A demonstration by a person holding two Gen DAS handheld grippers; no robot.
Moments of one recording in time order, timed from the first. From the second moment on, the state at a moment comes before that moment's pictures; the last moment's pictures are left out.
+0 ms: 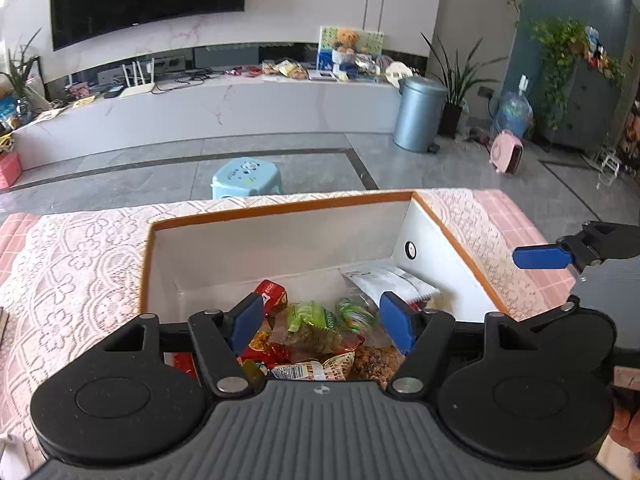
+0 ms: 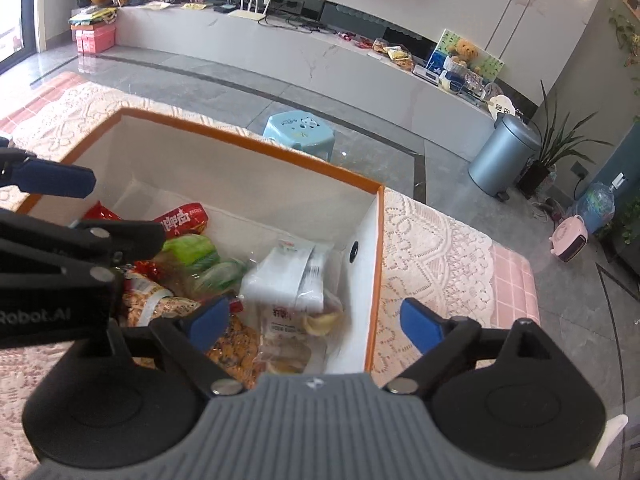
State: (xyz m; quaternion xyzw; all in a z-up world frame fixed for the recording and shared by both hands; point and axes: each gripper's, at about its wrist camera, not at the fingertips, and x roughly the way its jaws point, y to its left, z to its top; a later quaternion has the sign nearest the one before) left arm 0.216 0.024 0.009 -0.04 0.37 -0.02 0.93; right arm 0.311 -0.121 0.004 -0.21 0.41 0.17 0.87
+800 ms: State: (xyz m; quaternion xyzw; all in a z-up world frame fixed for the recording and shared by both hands) left arm 0.076 0.018 0.063 -0.01 0.24 0.04 0.97; right arm 0.141 -0.187 0.105 -0.04 0.25 0.15 0.96
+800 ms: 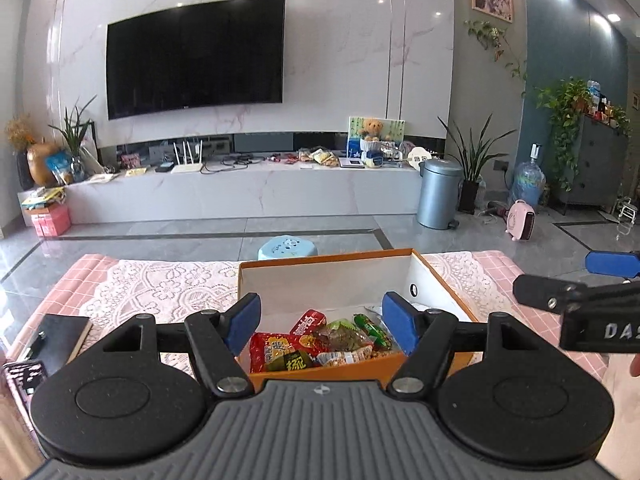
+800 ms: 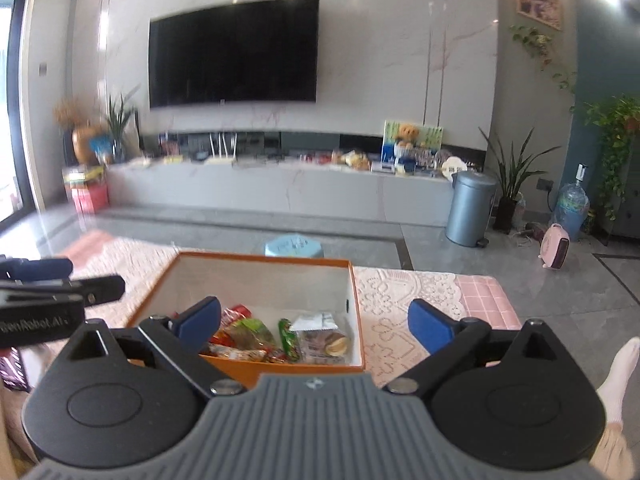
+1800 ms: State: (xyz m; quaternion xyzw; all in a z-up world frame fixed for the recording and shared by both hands) left arm 0.030 0.008 0.000 -0.01 0.30 0.04 0.95; right arm 0.066 -0.194 0.042 -0.02 0.28 0.12 0.95
